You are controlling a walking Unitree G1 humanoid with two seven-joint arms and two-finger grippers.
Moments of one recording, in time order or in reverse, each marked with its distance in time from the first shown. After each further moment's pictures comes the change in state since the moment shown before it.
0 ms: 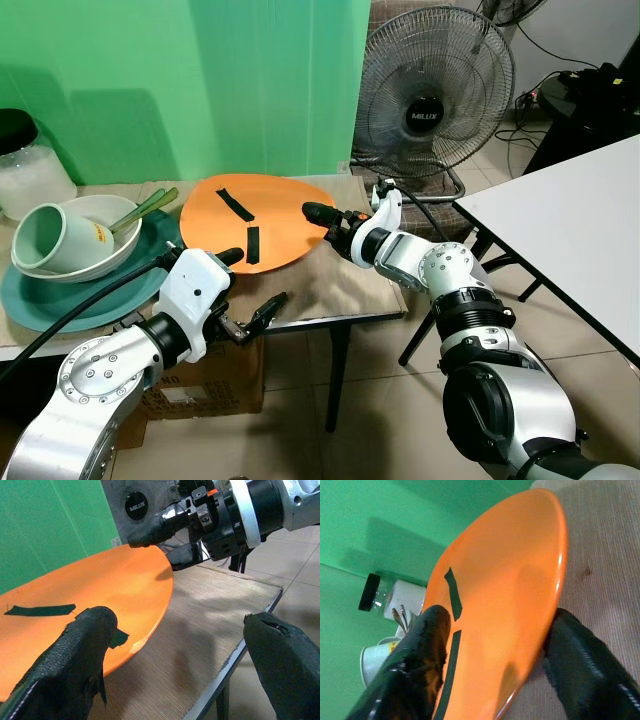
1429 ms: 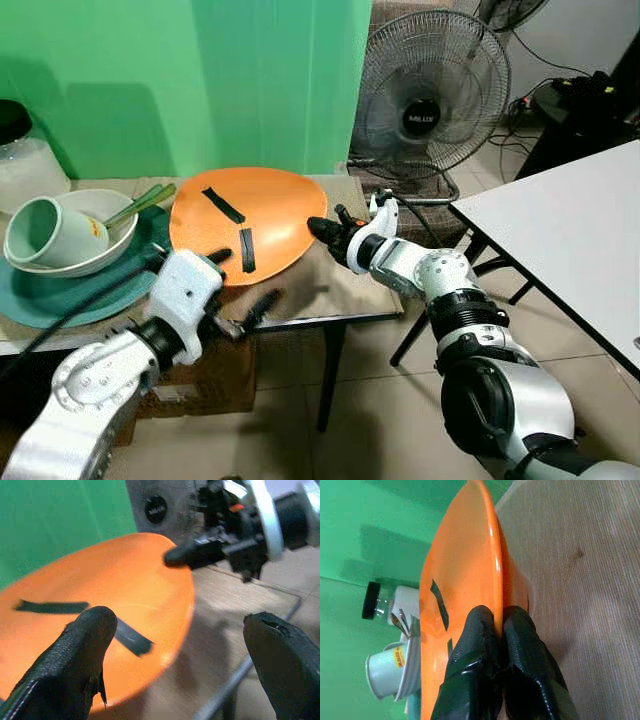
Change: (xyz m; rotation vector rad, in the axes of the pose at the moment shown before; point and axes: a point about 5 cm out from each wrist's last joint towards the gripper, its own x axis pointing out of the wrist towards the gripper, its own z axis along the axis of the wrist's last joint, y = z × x) left arm -0.005 0.006 0.001 -0.012 -0.014 0.097; right arm 0.003 -0.007 -0.006 0.135 -0.005 0.005
